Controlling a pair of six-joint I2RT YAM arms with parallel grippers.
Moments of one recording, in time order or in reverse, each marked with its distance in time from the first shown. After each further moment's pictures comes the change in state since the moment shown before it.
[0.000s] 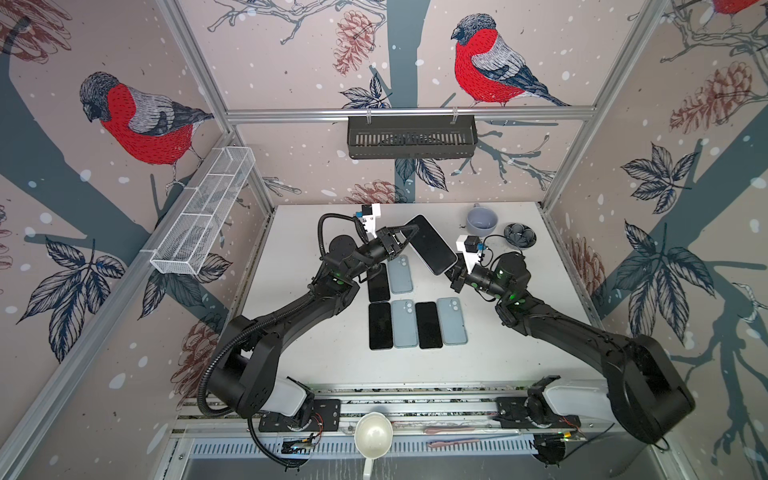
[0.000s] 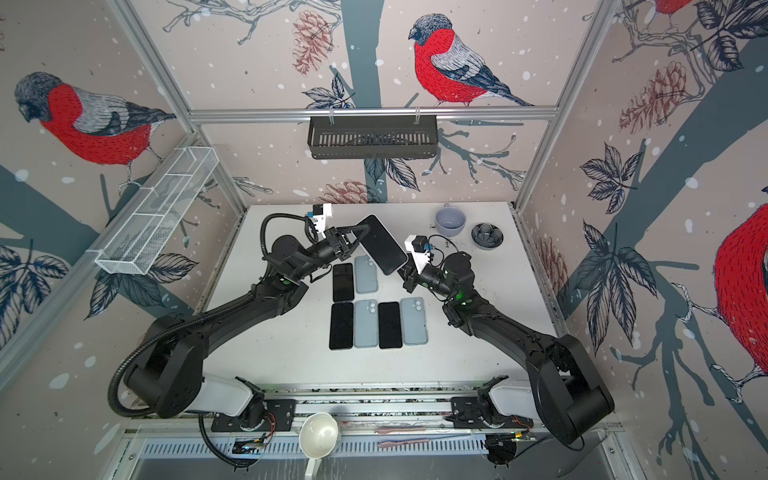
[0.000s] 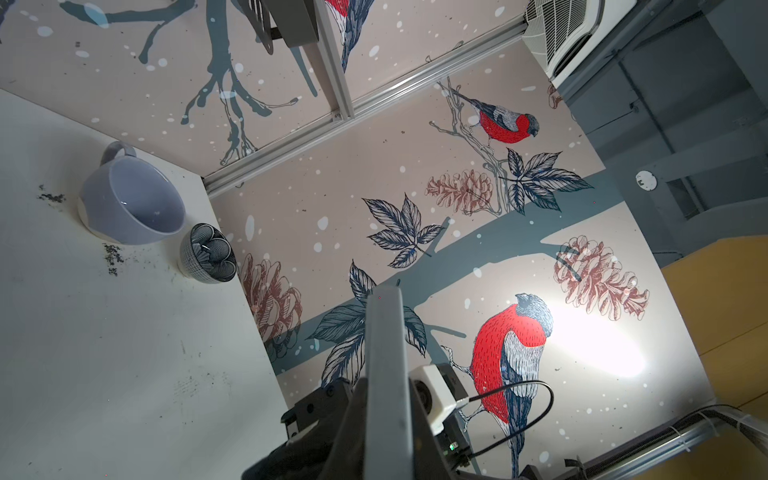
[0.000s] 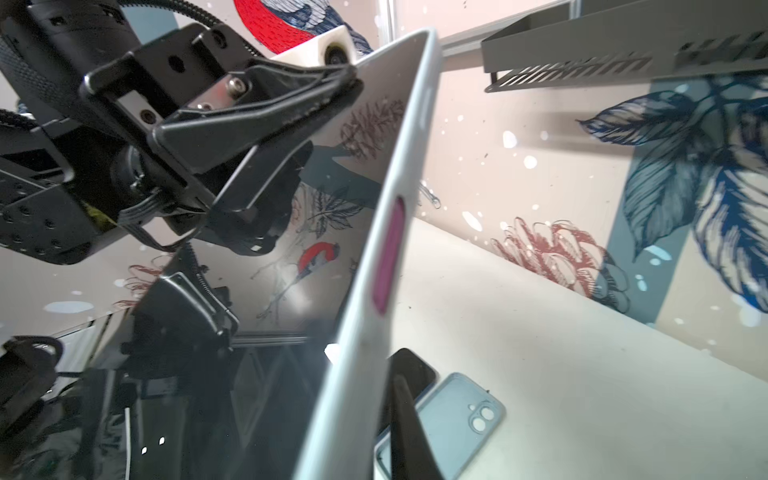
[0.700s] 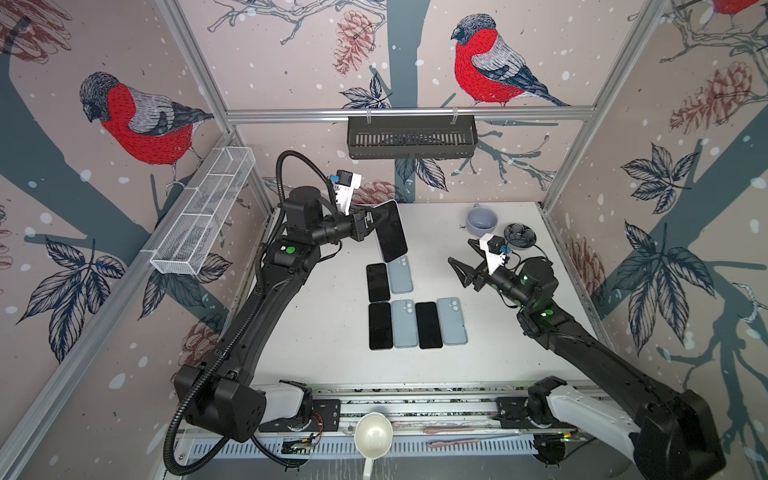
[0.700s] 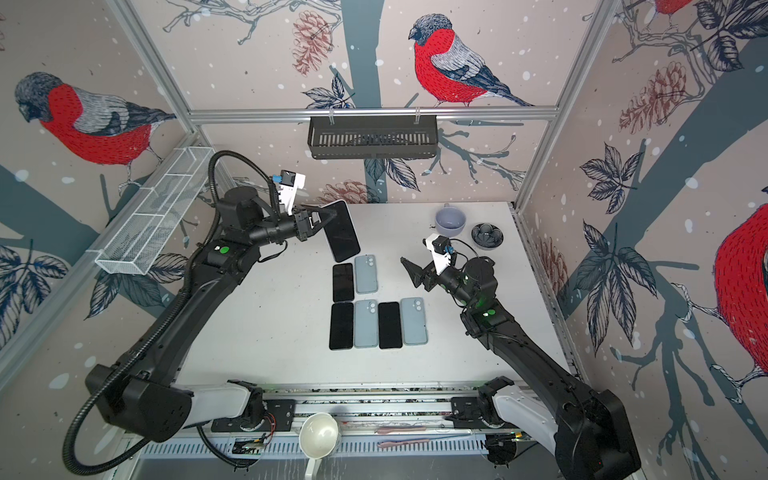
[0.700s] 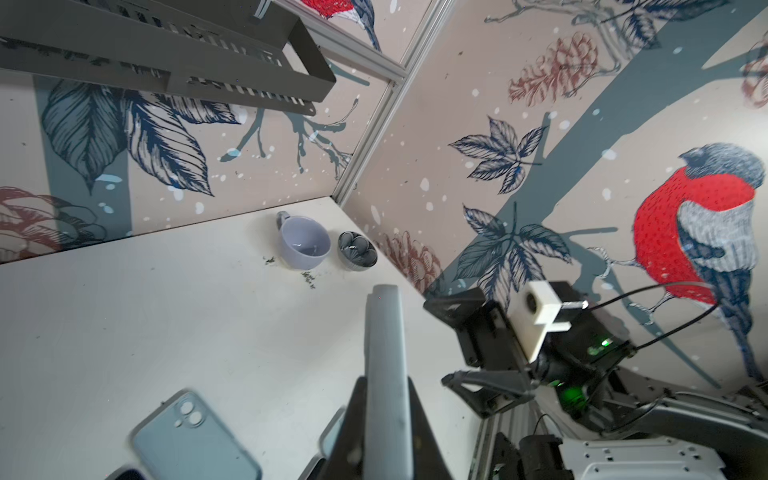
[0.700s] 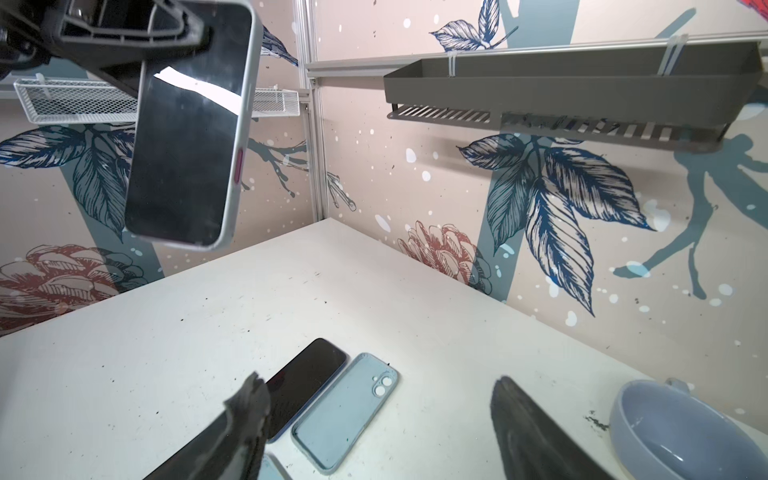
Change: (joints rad) left arm 0.226 -0.121 0.475 -1.070 0.205 0.943; right arm -0.076 -0.244 0.038 -0.302 0.158 -0.122
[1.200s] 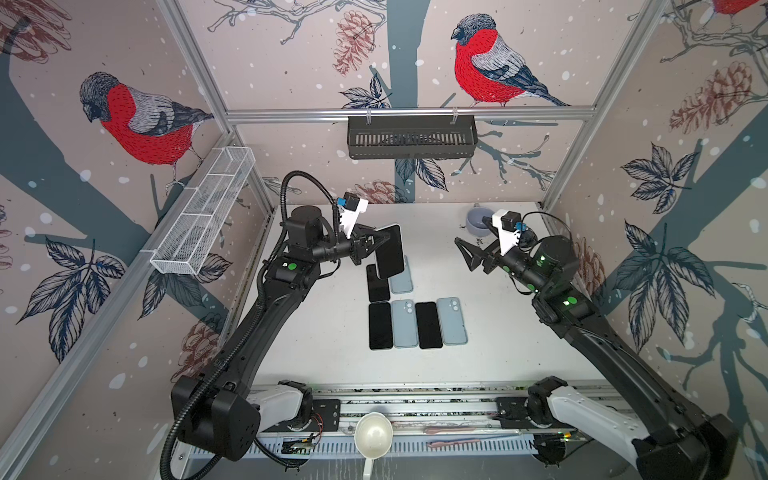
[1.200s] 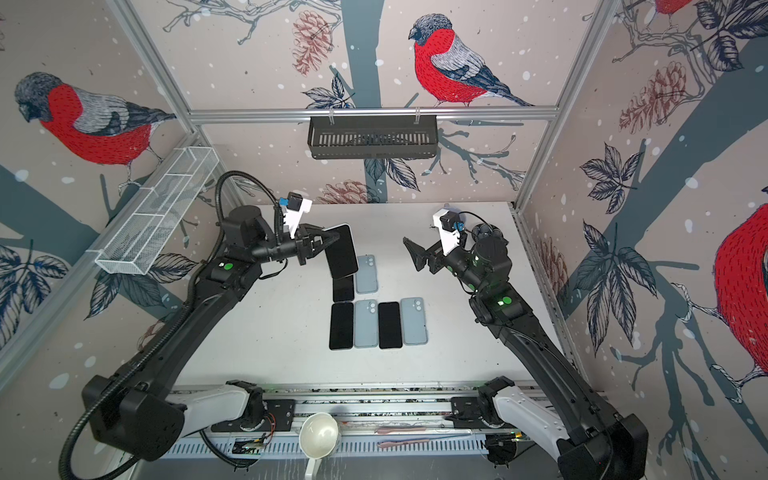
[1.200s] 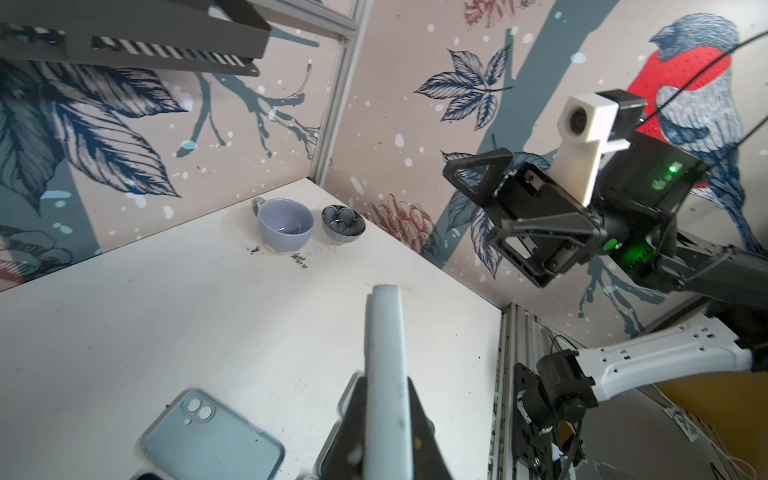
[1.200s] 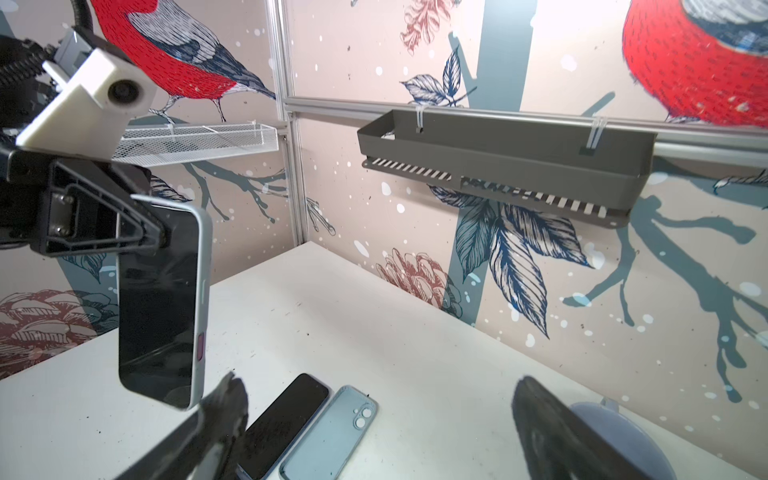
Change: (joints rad) left arm 0.001 -0.116 -0.248 0.158 0.162 0.156; right arm 0.000 -0.063 0.248 -0.286 0.051 -0.008
